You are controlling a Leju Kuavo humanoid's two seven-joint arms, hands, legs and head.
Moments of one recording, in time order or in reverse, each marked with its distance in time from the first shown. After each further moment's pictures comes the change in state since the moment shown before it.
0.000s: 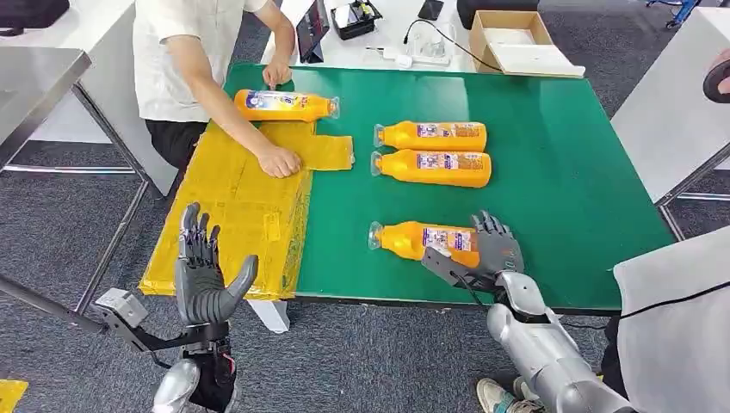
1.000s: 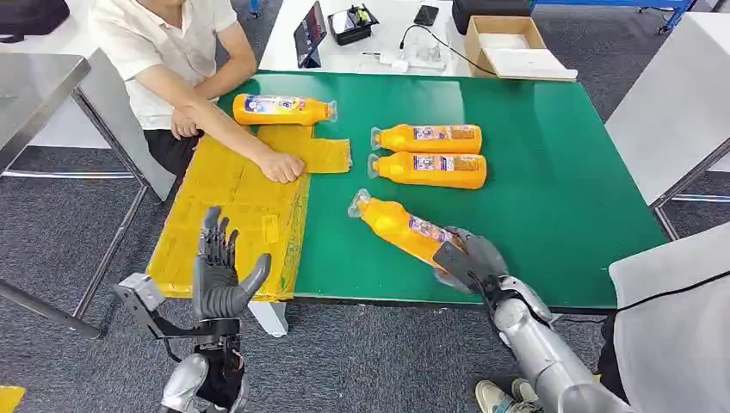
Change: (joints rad) left arm -0.035 0.008 -0.047 0.082 0.076 0.034 0.107; right arm 0.051 0.035 -0.093 -0.027 -0.495 0.195 -0.433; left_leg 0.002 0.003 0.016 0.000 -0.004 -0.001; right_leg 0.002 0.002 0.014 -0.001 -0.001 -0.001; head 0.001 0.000
